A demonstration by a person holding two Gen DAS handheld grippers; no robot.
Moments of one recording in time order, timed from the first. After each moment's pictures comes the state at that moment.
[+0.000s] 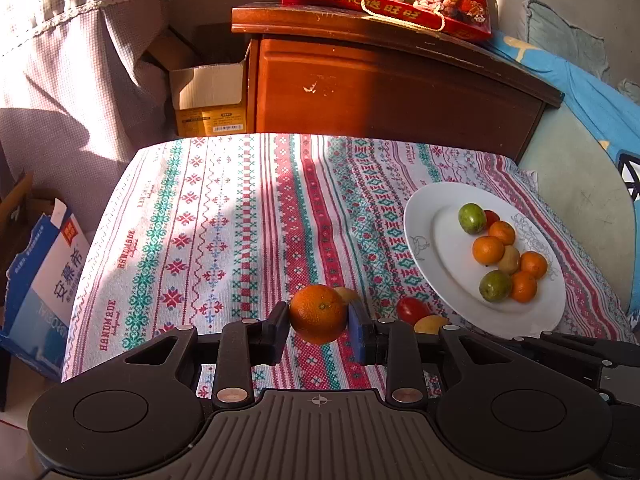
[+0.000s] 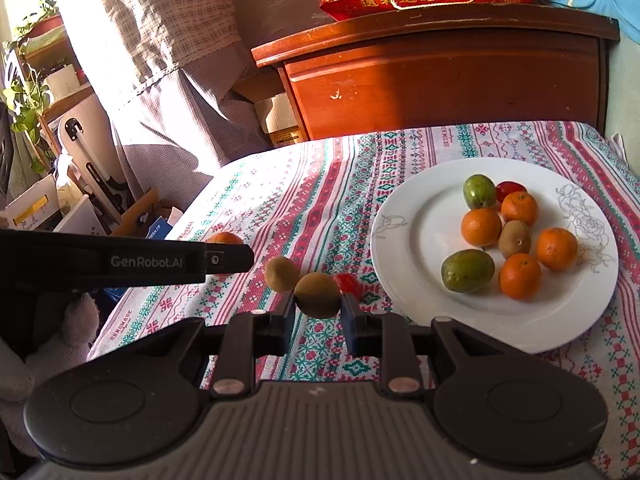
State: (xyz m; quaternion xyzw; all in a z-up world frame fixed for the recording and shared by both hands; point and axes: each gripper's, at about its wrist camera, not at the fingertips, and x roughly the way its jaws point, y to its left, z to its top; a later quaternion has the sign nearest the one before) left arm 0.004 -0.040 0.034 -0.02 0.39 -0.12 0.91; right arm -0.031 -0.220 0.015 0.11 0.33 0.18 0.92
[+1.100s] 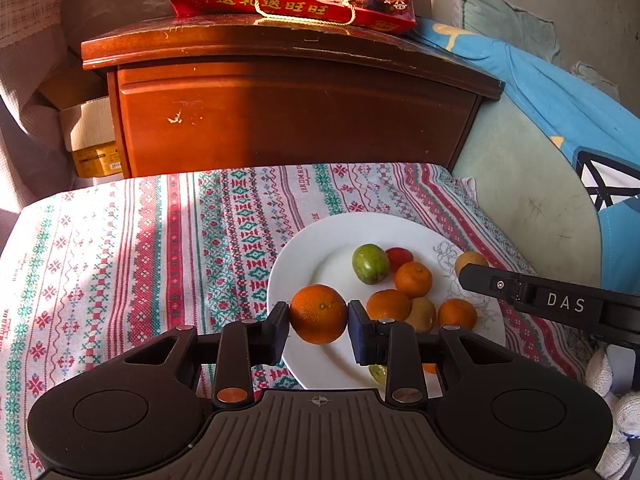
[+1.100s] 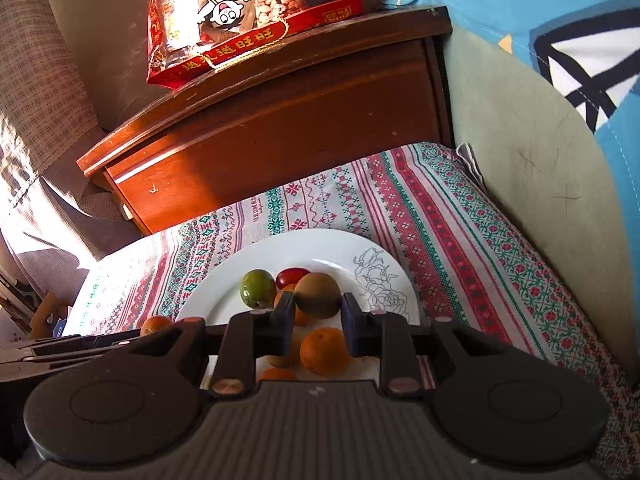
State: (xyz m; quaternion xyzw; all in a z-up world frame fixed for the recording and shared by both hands) left arm 0.053 -0.134 0.030 -0.01 0.38 -0.19 0.90; right arm 0.023 -0.347 0.017 0.18 0.33 0.03 0.92
